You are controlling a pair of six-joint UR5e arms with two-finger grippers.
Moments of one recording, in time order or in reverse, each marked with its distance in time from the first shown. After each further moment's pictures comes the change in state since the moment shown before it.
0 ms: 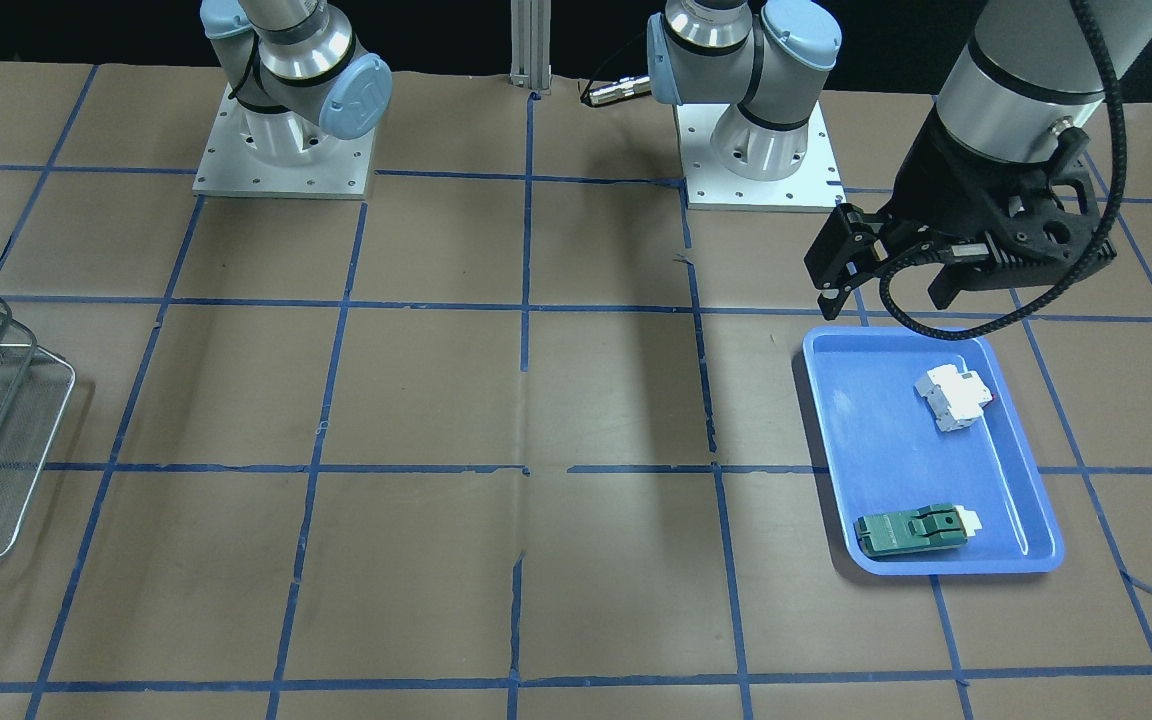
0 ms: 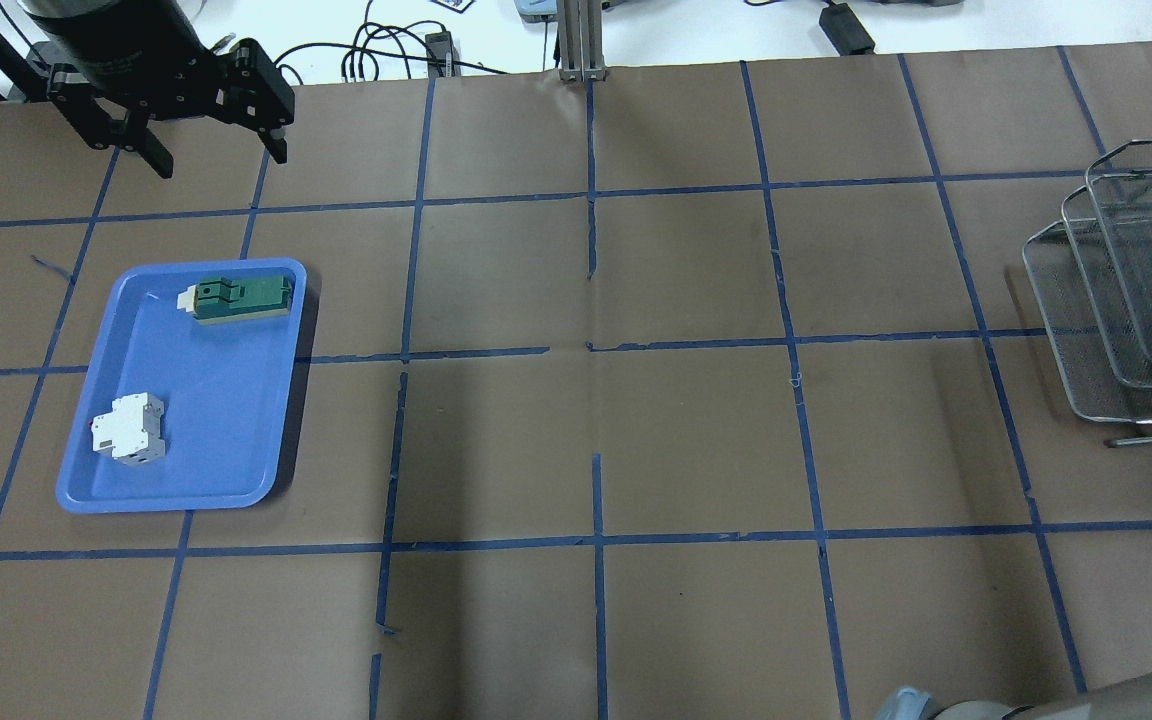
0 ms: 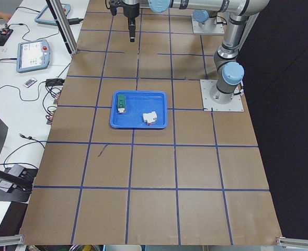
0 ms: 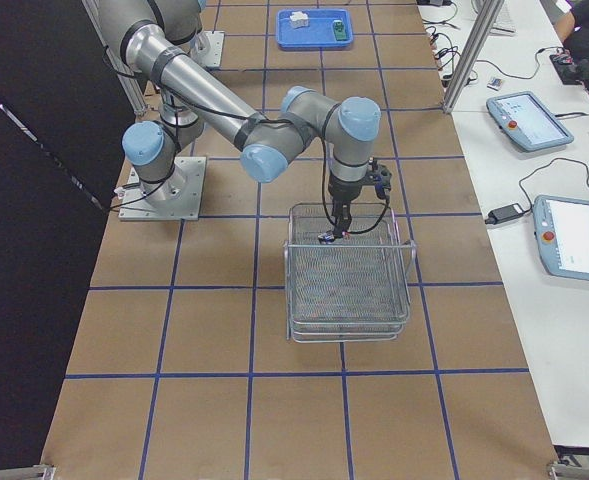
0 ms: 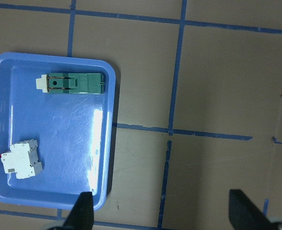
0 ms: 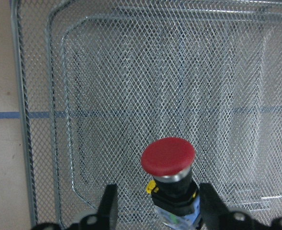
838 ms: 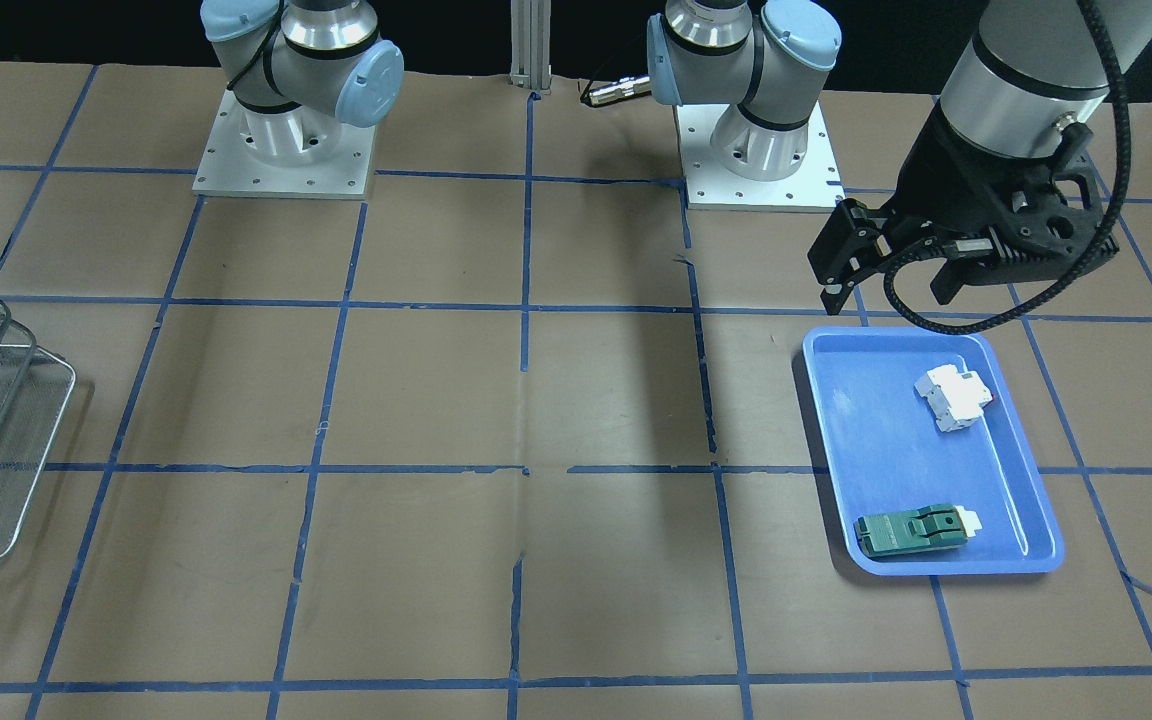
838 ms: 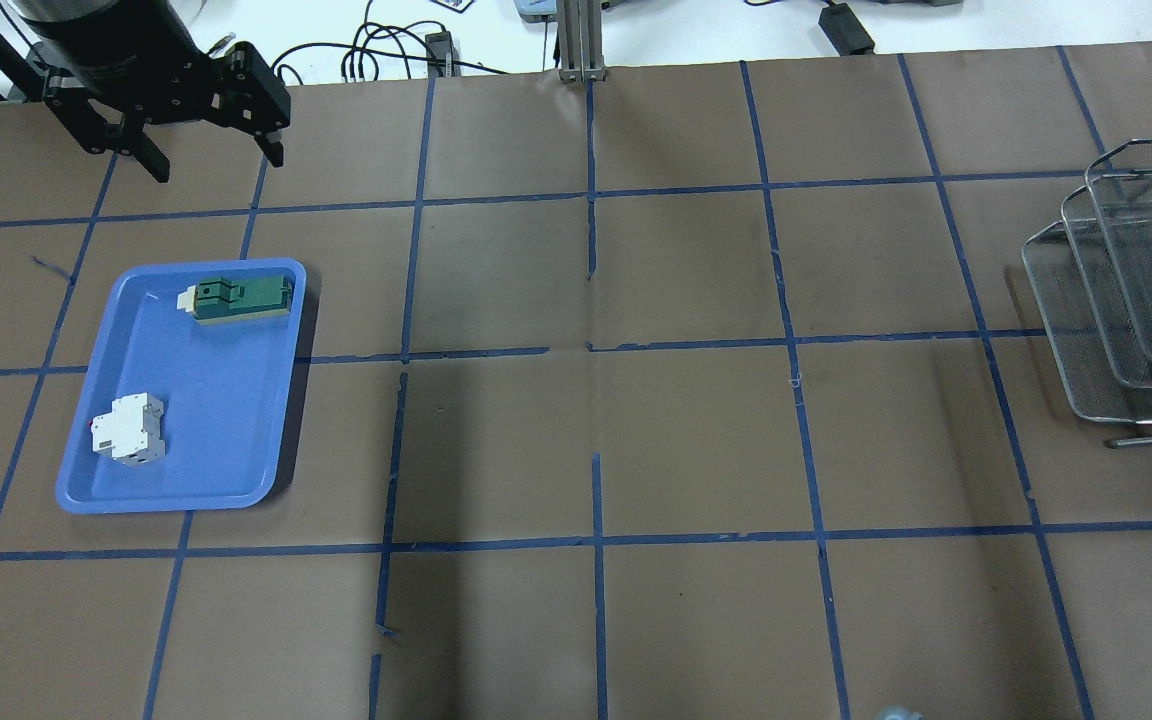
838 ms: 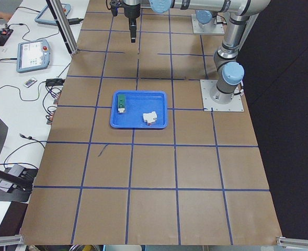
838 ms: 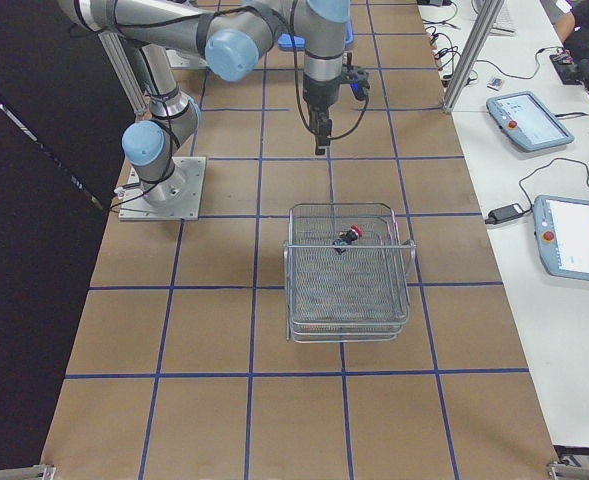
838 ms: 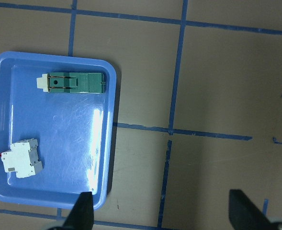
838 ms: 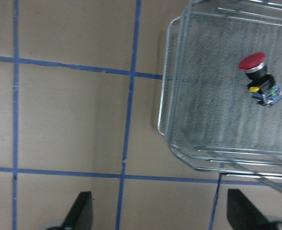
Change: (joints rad) left arm 0.006 0.013 -0.013 -0.007 0.000 0.010; right arm 0.200 -0.315 -0.035 0.380 0.037 0.088
